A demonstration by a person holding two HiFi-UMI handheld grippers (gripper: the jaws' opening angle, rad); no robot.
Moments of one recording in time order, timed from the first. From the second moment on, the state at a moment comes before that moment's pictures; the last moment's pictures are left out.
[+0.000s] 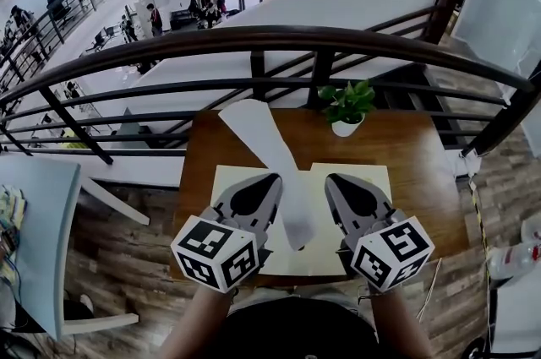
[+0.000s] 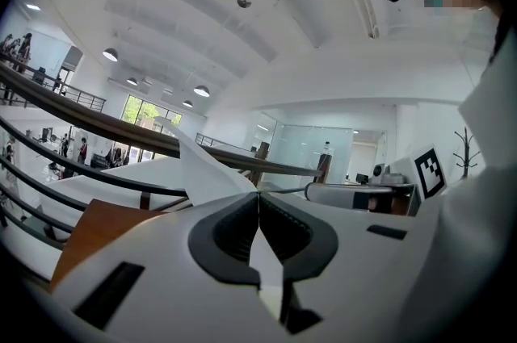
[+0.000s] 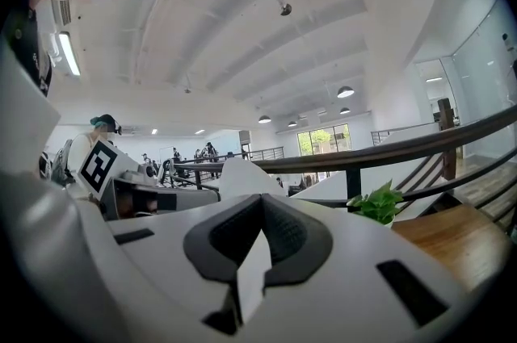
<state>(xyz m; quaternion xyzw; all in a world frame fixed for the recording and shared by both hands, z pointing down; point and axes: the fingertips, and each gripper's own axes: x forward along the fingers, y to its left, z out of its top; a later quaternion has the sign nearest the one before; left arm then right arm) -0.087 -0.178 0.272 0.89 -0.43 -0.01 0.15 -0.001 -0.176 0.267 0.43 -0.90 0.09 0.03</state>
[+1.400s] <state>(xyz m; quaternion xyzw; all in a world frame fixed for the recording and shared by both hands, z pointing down) -0.080 -0.183 0.289 0.89 -0.42 0.00 0.16 0.004 -0.174 0.294 0.44 -0.89 0.12 0.05</state>
